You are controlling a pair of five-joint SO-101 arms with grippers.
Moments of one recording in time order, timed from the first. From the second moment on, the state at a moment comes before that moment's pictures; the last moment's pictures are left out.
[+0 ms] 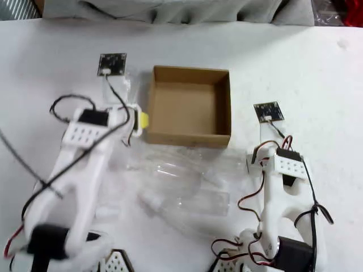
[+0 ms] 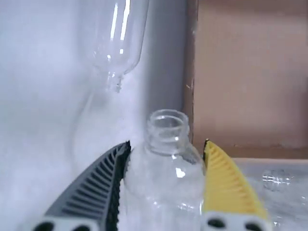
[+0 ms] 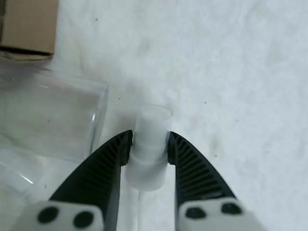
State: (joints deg) left arm 4.4 -15.1 31.6 54.5 12.5; right arm 11.1 -21.0 55.9 43.3 23.9
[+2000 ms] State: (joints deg) left arm 13.2 -103.3 94.1 17.9 -1.2; right arm -42.3 -60.9 32.4 12.2 6.5
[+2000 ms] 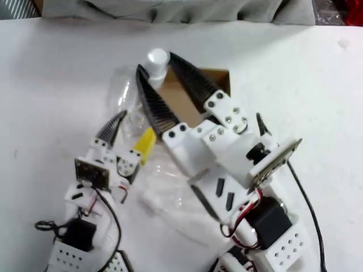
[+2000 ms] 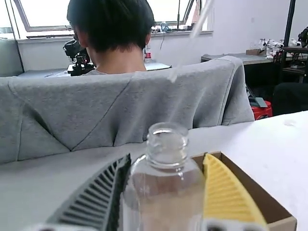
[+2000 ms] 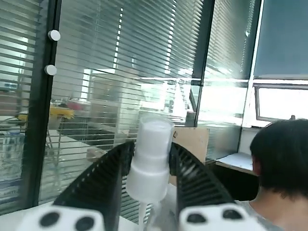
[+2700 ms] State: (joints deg) left arm 13.2 -103.3 94.2 17.9 -1.2; right arm -42.8 -60.6 39.6 8.3 10.6
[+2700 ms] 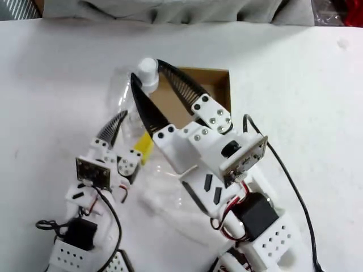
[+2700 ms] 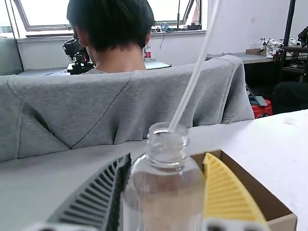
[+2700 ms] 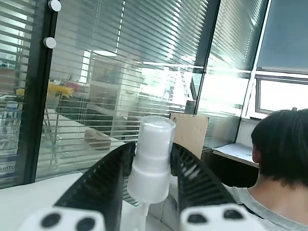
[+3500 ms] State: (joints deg) left arm 13.2 -103.3 94.2 17.9 -1.2; right arm -46.4 -50.3 40.1 18.0 6.6
